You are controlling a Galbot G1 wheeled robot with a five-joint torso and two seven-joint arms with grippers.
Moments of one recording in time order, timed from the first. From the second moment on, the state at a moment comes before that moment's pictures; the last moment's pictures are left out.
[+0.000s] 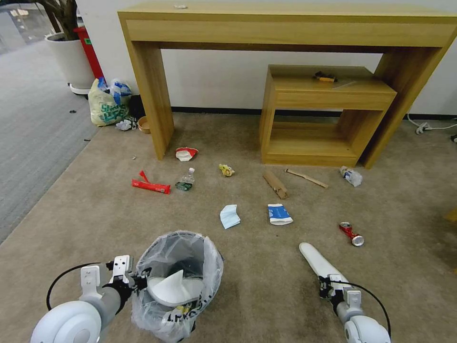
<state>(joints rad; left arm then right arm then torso) 1.66 -0.99 -0.62 -2.26 -1.01 0.74 -0.42 -1.34 1.29 0.63 1.32 0.19 -0.14 -0.13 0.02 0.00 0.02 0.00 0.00</state>
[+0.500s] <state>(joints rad) 1.65 -0.97 -0.62 -2.27 -1.02 0.74 -0.42 -1.42 1.28 0.64 1.56 0.16 -0.07 -0.09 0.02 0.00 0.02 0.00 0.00</state>
